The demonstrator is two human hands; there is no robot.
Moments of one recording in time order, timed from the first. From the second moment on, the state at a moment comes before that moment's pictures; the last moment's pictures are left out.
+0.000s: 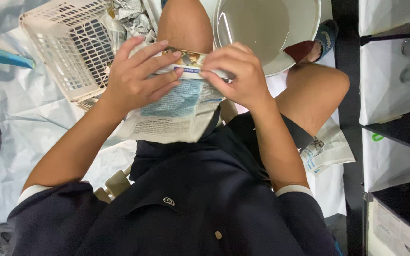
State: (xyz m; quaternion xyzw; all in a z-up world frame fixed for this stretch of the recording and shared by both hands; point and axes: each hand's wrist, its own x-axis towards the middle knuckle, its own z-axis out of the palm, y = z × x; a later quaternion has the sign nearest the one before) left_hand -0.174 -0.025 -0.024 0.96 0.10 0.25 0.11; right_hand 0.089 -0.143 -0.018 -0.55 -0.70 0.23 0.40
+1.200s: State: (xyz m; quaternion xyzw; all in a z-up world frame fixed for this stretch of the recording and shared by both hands) left_hand -0.165 -0.074 0.006 0.96 0.17 0.18 0.15; right_hand 0.074 -0.147 -0.031 -0.47 -0.82 0.16 0.29
